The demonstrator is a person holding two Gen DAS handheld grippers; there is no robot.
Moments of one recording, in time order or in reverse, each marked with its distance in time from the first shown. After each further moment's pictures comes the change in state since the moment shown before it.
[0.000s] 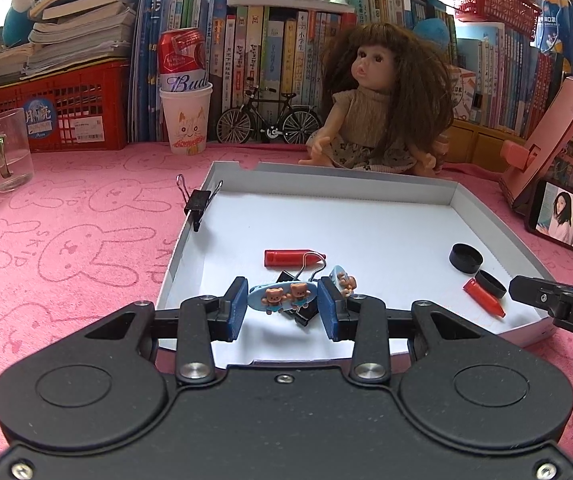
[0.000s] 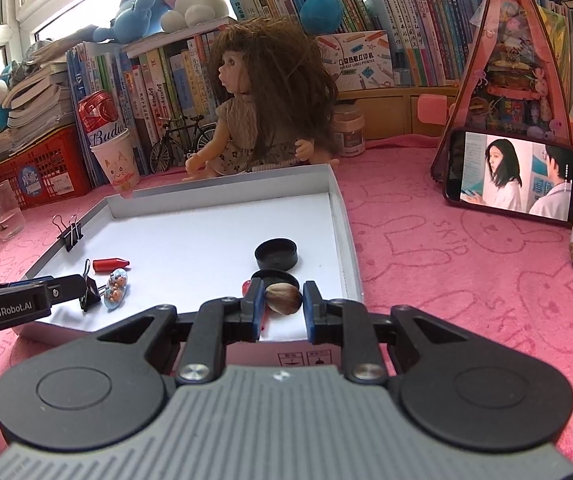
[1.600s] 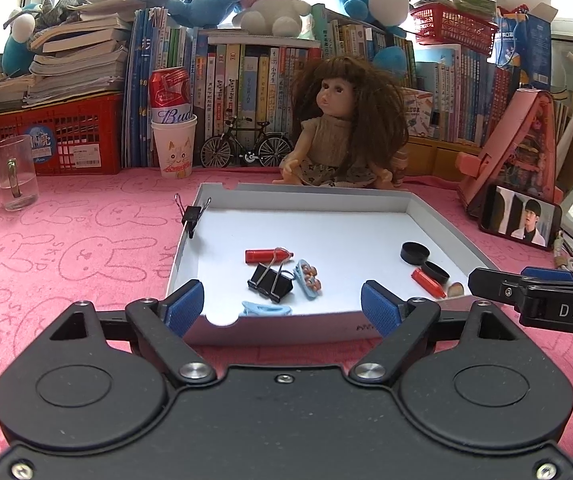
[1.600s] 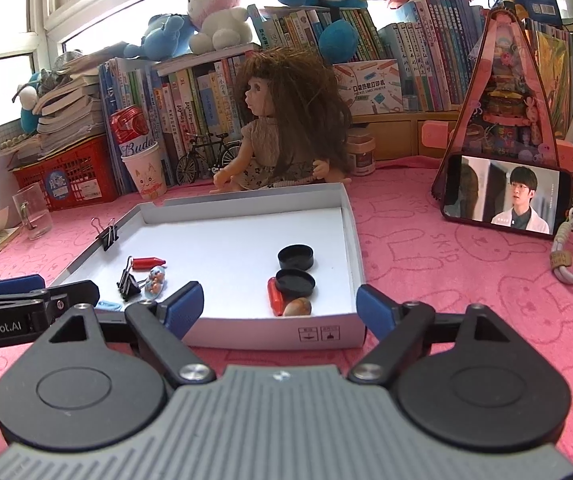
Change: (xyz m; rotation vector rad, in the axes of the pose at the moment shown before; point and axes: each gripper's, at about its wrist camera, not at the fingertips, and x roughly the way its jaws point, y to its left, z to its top) left arm -0.074 -0.003 -0.018 0.039 -0.076 -0.069; right arm -0.049 0.007 -0.007 -0.033 -0.053 0.045
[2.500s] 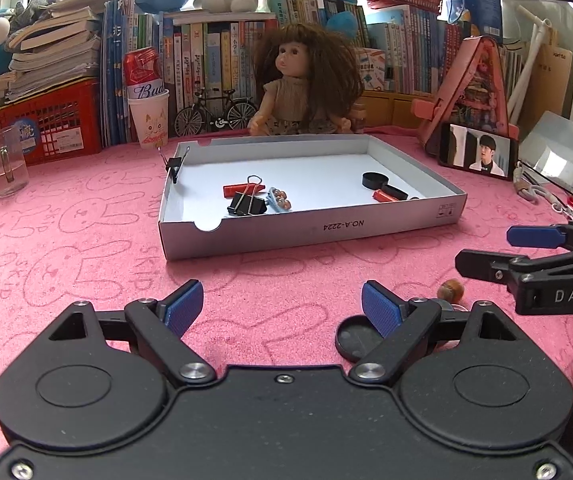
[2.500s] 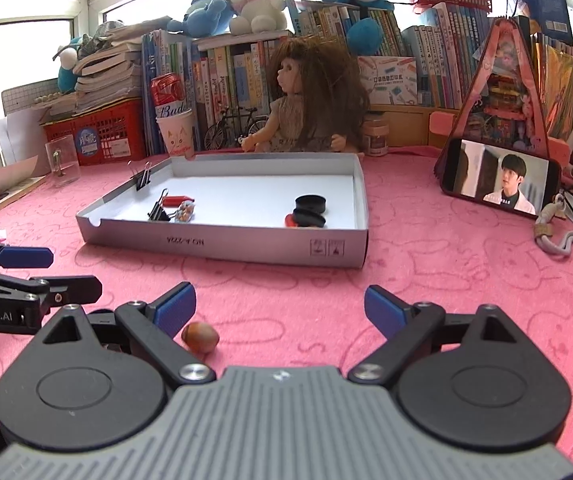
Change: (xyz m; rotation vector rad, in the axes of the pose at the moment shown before) left arm -0.048 -0.001 -0.053 0.115 0.062 -0.078; right arm -0.045 0.006 -0.050 -0.110 0.017 0.036
